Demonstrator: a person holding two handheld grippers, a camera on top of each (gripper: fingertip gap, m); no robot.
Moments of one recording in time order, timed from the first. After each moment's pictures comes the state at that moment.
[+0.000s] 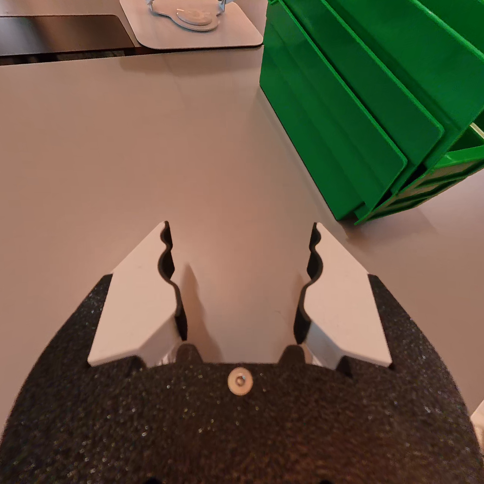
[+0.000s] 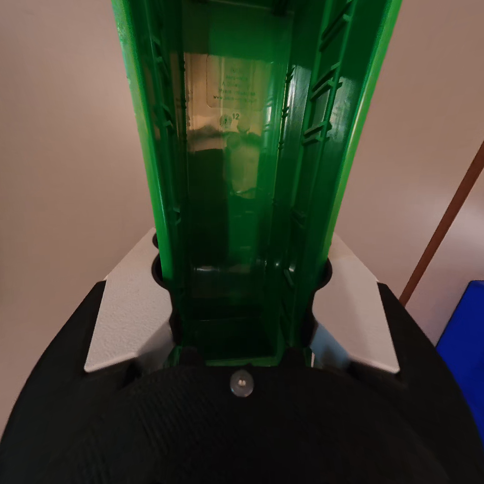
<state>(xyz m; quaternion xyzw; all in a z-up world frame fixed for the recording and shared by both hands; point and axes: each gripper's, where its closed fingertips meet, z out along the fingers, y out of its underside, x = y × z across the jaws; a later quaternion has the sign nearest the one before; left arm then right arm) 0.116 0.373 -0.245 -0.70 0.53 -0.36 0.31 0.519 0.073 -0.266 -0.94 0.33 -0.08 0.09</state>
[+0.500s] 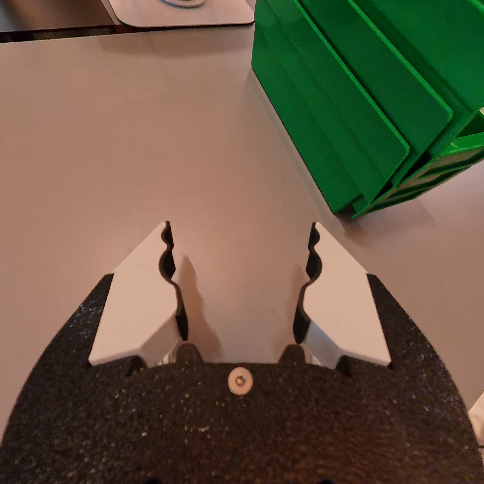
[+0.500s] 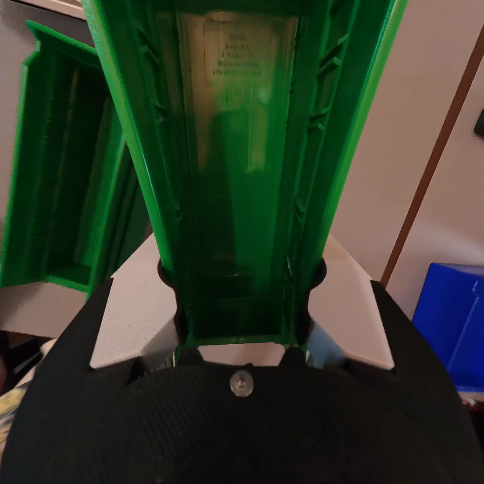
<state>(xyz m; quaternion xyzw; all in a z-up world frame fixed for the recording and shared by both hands) 0.122 0.363 -0.257 -0.70 0.54 -0.35 0.30 0.453 0.156 -0.076 -0.93 0.33 -0.07 0.15</state>
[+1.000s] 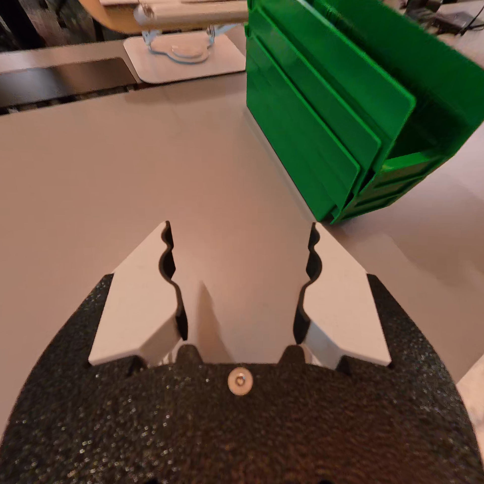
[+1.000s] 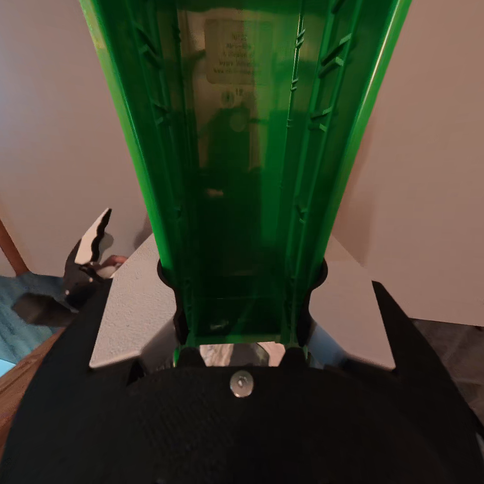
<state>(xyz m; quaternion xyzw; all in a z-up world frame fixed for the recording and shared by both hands) 0.107 0.358 -0.217 -0.68 0.55 -0.35 0.34 0.286 0.228 -0.074 -0.88 0.45 0.07 0.11</state>
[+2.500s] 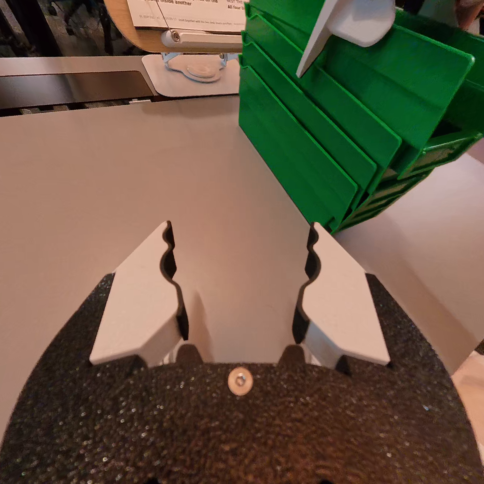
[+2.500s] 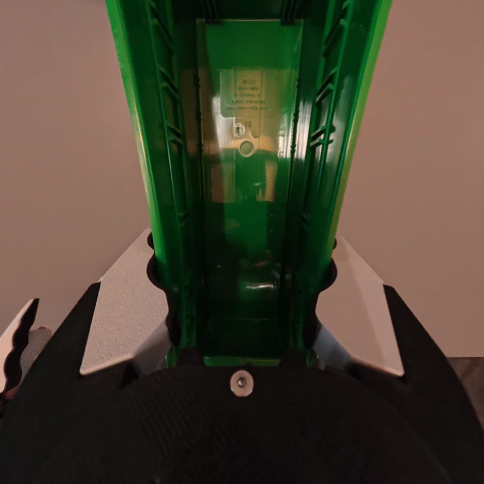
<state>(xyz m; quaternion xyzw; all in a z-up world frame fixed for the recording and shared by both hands) 0.096 0.376 -0.200 -0.68 0.51 -0.39 0.35 0.299 0.305 -0.179 -0.89 0.45 -0.03 0.07</state>
